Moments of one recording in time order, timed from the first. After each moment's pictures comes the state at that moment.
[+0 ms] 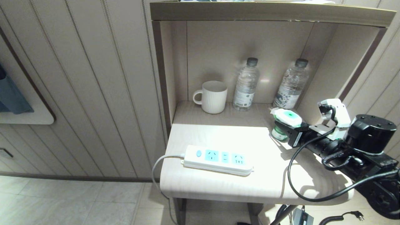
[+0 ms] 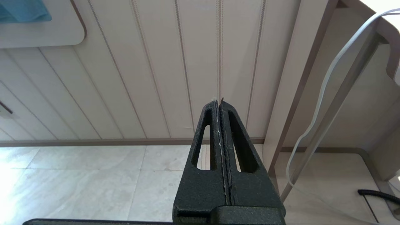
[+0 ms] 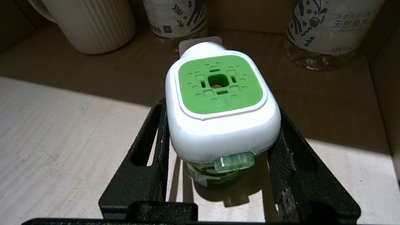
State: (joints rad) left arm 0.00 0.00 0.00 0.02 -0.01 0.08; right arm 0.15 1.75 -0.48 -1.30 0.13 0.08
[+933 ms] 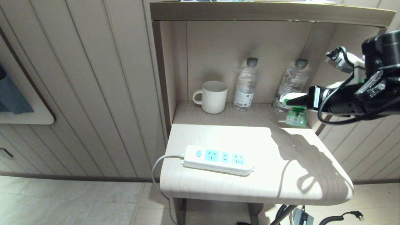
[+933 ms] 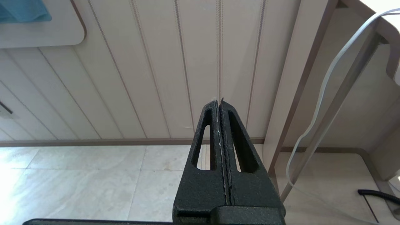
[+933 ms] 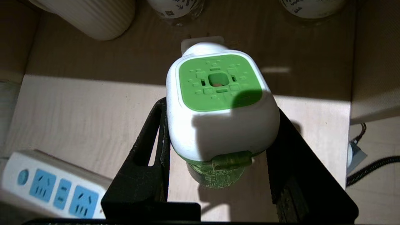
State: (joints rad) left arm 0.00 0.00 0.00 0.02 -0.01 0.08; right arm 0.17 1.55 -1.36 0.27 0.10 0.24
